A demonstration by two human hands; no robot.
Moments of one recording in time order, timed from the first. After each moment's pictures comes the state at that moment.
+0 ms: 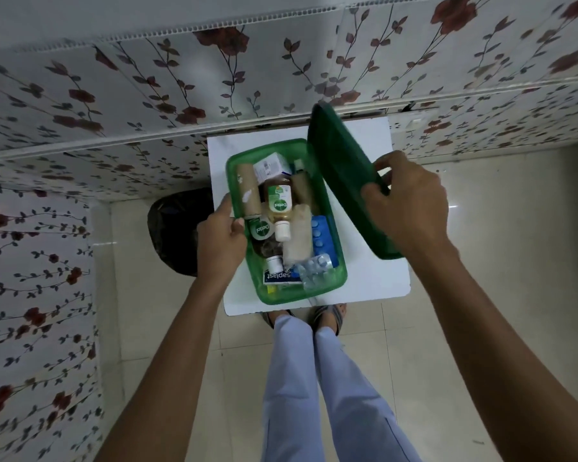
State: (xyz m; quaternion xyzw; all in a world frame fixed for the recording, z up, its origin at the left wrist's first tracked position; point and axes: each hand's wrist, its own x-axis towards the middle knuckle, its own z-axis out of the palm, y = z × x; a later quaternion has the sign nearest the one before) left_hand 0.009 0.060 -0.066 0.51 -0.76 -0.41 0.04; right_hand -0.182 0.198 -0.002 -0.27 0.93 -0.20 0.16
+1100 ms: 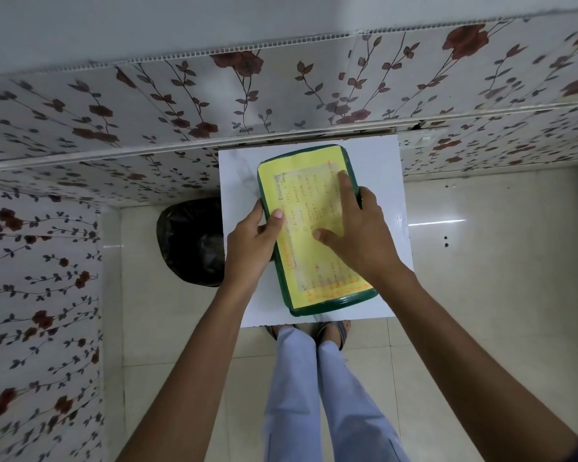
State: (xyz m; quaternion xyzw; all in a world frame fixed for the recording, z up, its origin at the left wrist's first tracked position) left_hand -0.023 0.075 -0.042 0.52 -0.63 -0.58 0.02; right_hand -0.150 0.174 -0.047 -0.32 0.88 -0.17 0.30
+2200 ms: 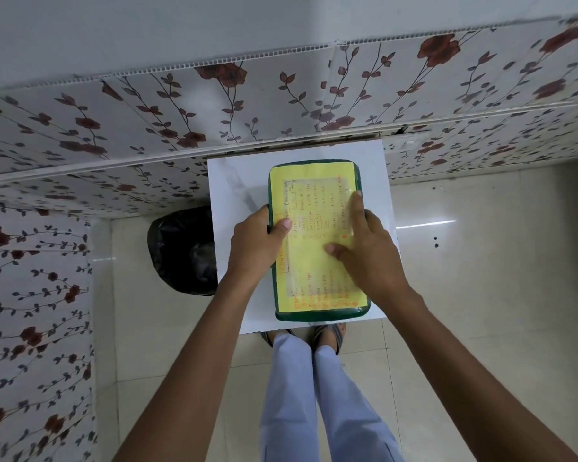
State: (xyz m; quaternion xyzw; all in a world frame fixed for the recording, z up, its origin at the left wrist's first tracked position) left_hand -0.048 0.075 -0.033 0.49 -0.72 -0.48 -0.07; right_hand -0.150 0.211 -0.055 -0.29 0.89 -0.17 0.30
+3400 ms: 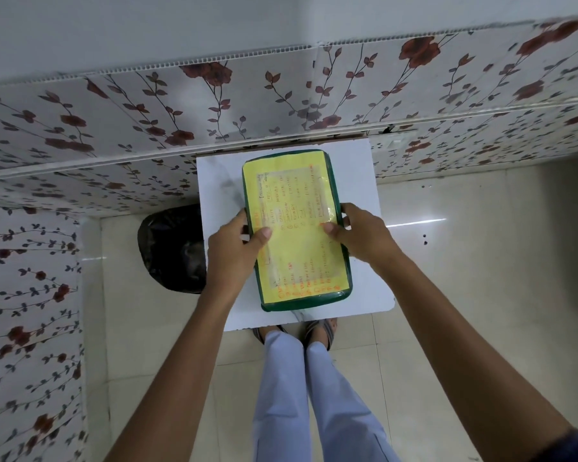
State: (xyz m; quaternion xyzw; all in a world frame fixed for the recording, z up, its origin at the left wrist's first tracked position) left_hand -0.025 0.080 -0.040 0.48 -0.72 -0.50 0.02; right_hand -0.186 0.195 -0.040 -0.19 0.84 -0.22 0.47
